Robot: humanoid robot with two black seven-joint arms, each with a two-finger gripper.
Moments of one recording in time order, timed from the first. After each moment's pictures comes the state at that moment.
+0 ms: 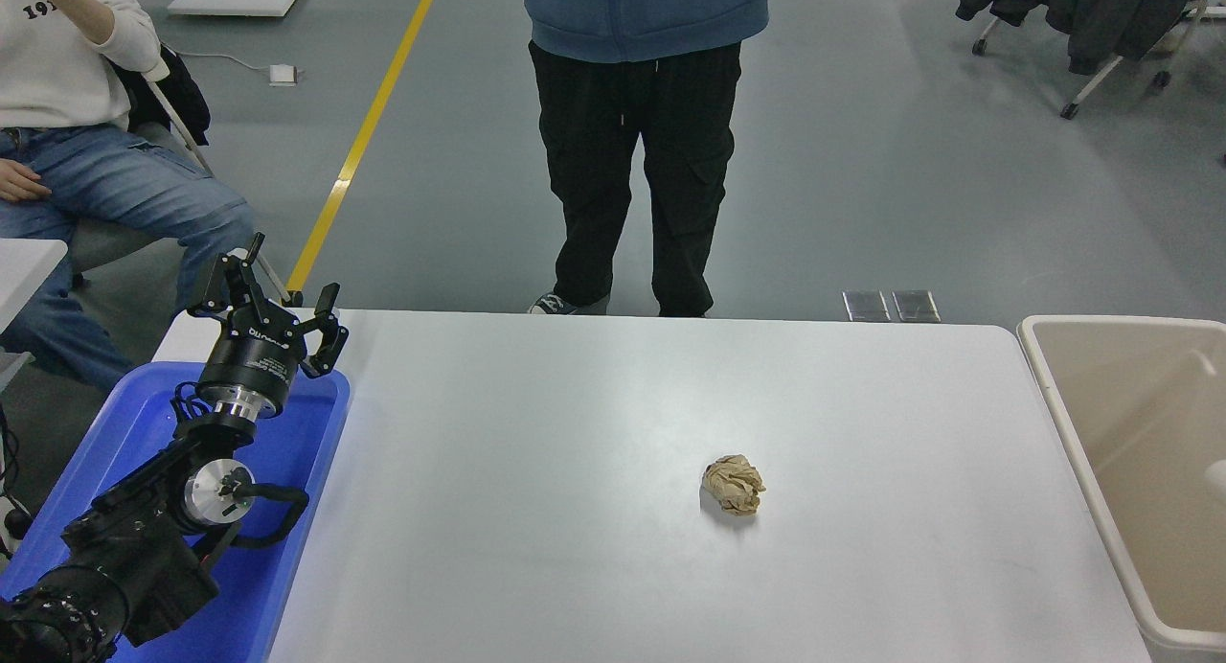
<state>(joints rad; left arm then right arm) -0.58 0.31 -0.87 -0.46 0.19 -0.49 -0.65 0.58 -0.46 0.38 0.02 0.27 -0.04 -0.01</state>
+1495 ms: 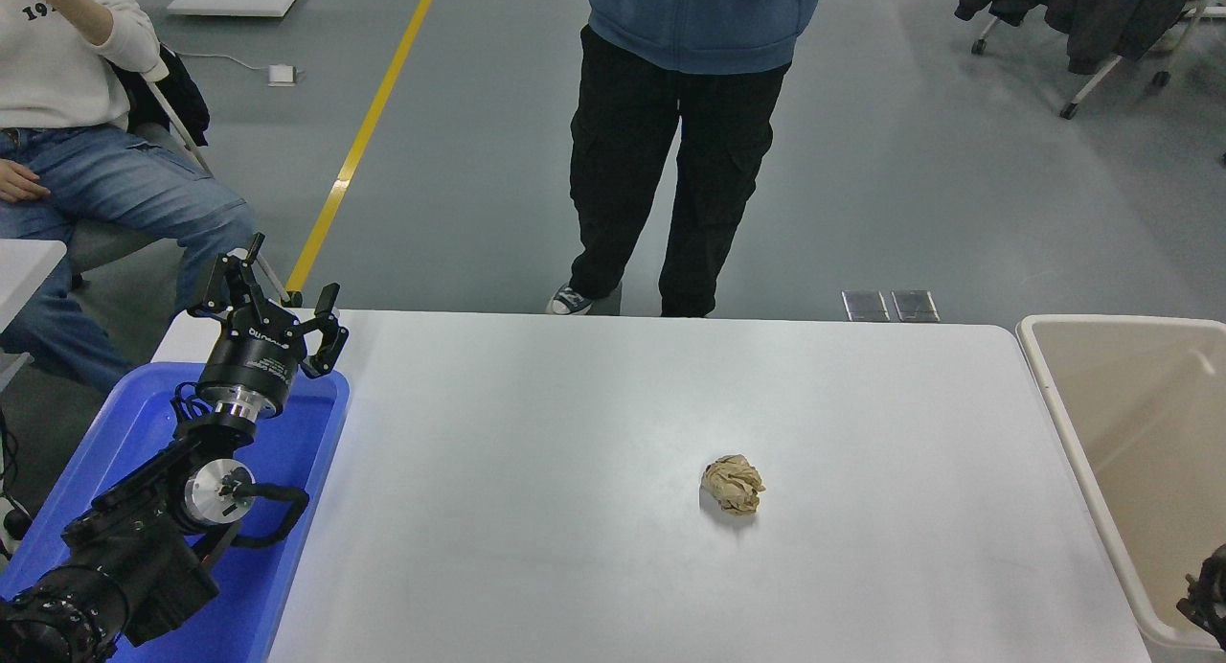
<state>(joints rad) -0.58 0.31 -0.87 -0.46 0.19 -0.49 -0.65 0.58 -0.44 0.46 0.03 0.27 -0.02 -0.01</state>
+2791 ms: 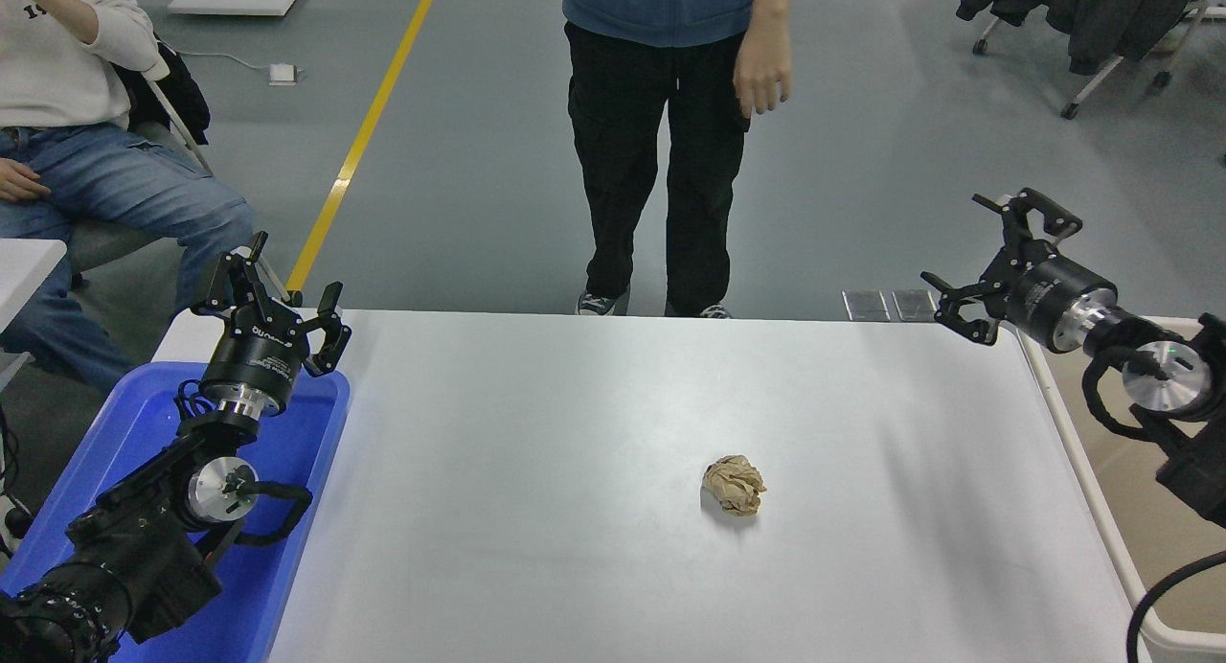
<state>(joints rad) -0.59 0.30 -0.87 -0.46 0.19 -0.49 -0.65 0.89 -0.38 0.47 0.47 0.14 0.38 0.04</state>
